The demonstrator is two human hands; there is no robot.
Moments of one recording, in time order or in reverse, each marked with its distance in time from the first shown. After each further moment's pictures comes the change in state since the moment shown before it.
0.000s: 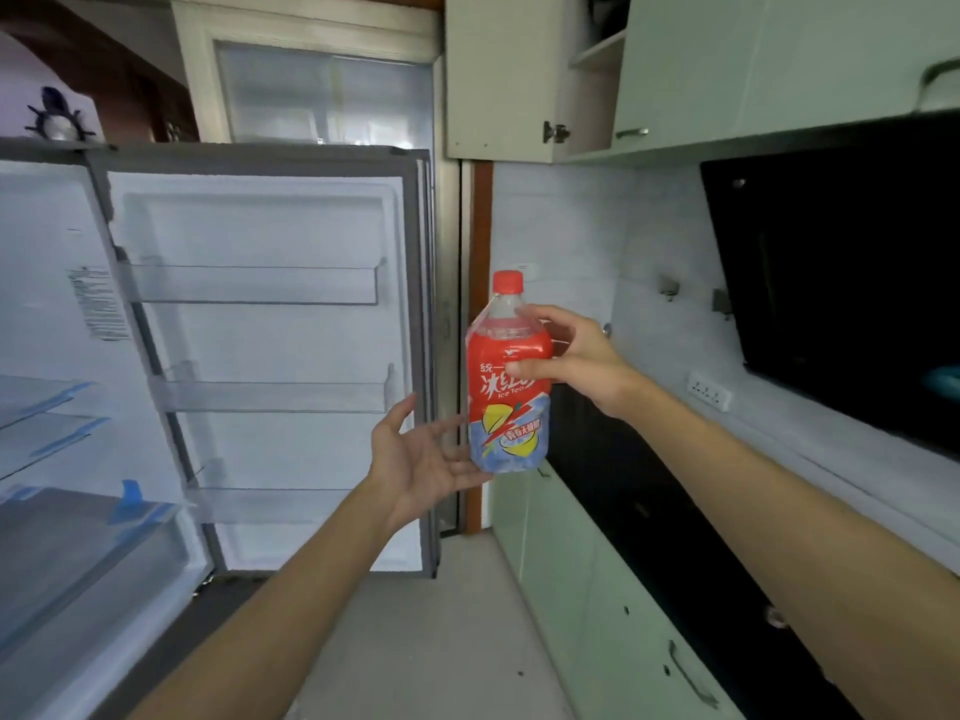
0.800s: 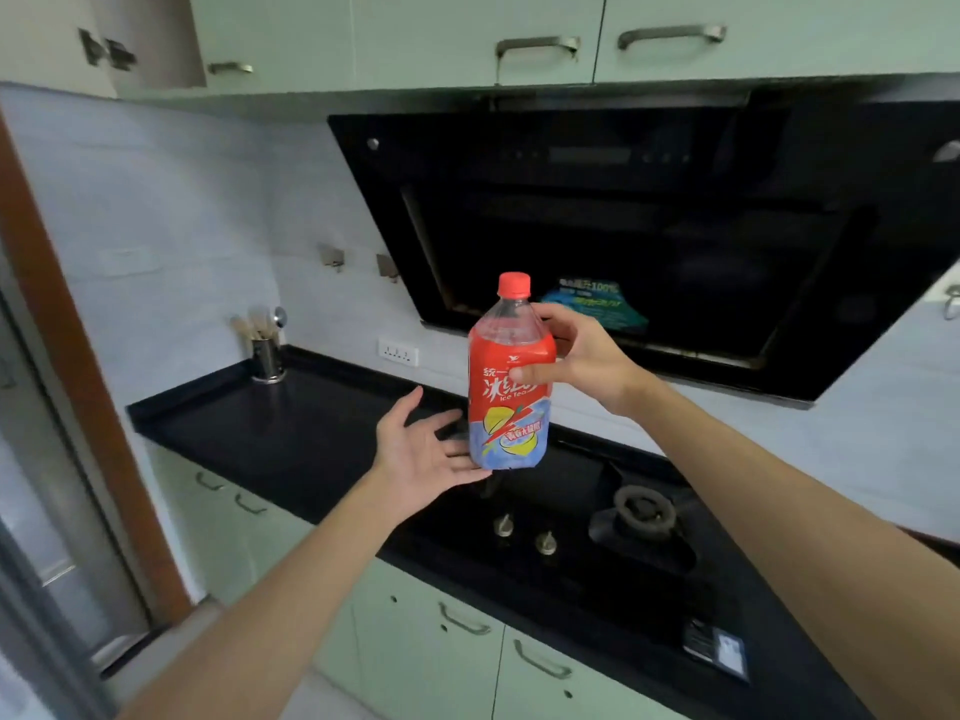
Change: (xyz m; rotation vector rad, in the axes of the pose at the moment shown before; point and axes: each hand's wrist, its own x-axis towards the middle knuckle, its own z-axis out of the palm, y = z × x) left_hand 0.165 -0.168 0.184 0.161 -0.532 -0.579; right_hand -0.160 0.026 -0.202 -0.363 0.653 0.306
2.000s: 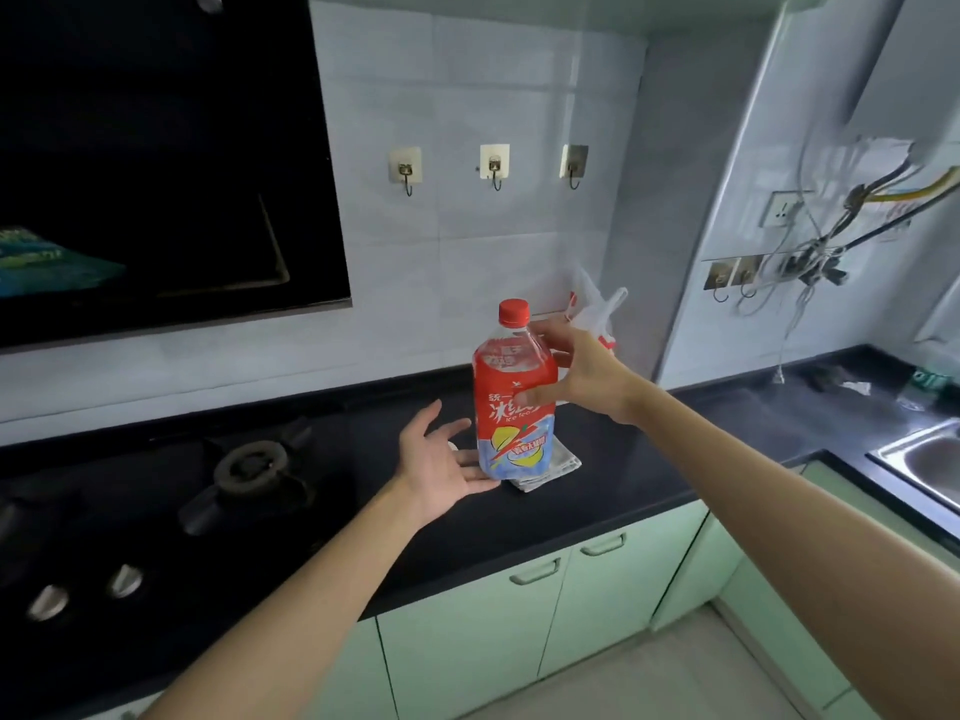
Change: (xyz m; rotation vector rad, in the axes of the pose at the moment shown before) left_hand 0.053 -0.424 0.331 0.298 -0.390 -0.592; right_hand -0.425 0.100 -0.326 -0.272 0.573 0.496
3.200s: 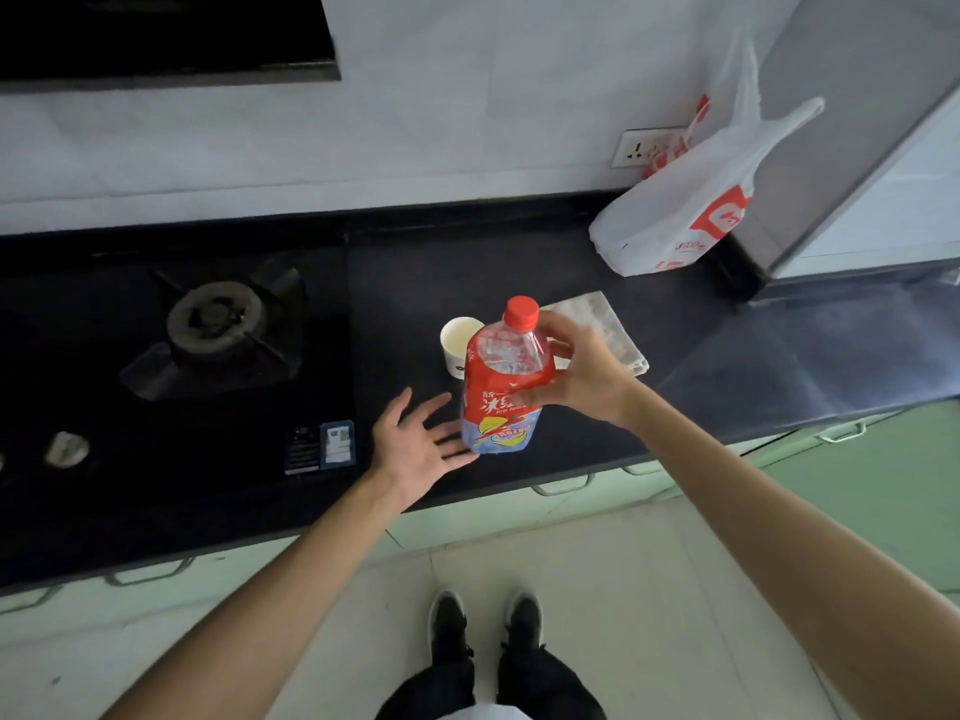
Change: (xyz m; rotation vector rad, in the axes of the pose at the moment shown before) left_hand 0.138 -0.076 -0.151 -0.248 0.333 -0.154; right_hand 0.101 0.192 0.109 0.018 -0.215 0.184
